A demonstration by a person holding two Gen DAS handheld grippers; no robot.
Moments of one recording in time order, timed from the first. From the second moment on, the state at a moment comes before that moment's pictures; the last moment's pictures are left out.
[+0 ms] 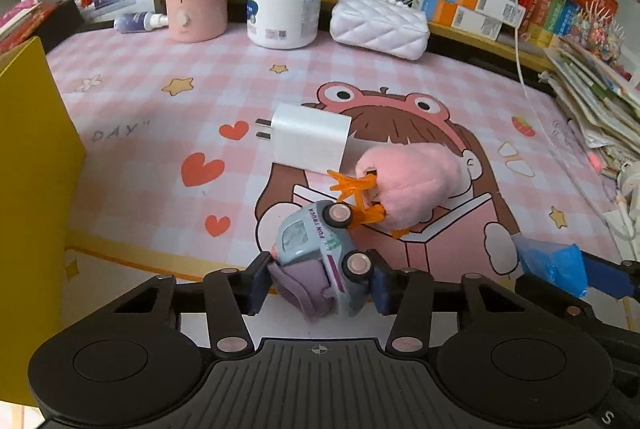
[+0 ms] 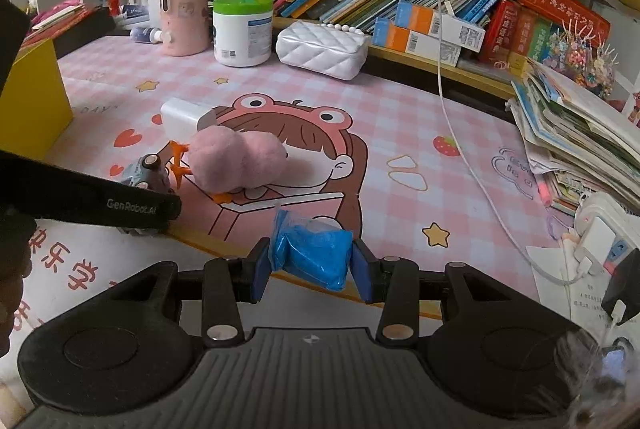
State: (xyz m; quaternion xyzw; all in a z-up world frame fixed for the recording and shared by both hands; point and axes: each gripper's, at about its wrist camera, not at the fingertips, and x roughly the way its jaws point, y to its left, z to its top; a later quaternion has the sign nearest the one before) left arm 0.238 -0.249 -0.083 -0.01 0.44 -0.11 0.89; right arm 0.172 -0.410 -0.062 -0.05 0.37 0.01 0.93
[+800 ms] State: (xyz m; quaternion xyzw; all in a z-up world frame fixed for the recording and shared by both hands) left arm 0.155 -0.180 -0.024 -0.07 0.39 -0.14 0.91; right arm 0.147 -0.370 -0.042 -0.01 0.39 0.04 0.92
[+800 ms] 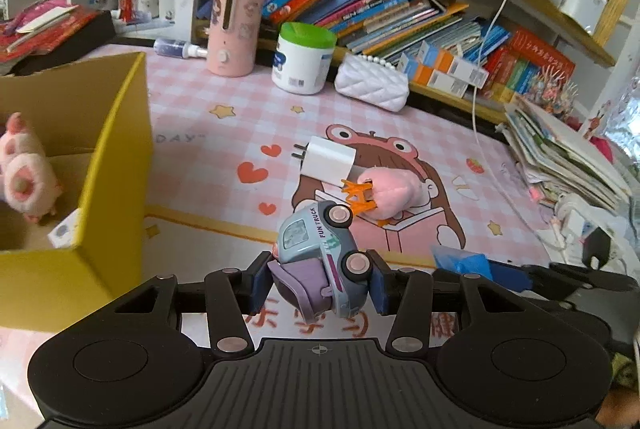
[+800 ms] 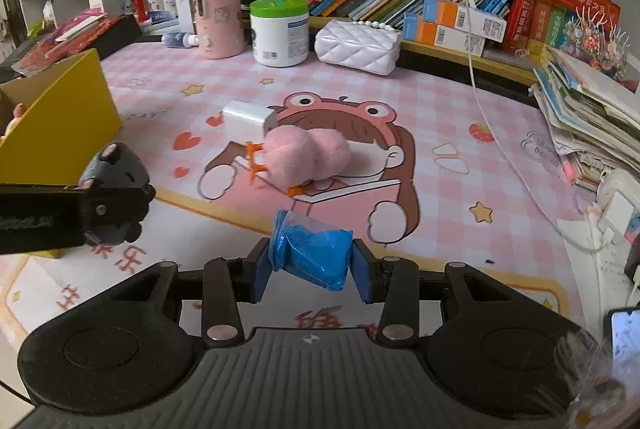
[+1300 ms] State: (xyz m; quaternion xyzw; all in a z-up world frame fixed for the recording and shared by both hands) left arm 0.097 -0.111 -0.023 -0.08 0.38 -0.15 0.91; right arm 0.096 -0.301 -0.029 -0.03 0.38 0.04 0.92
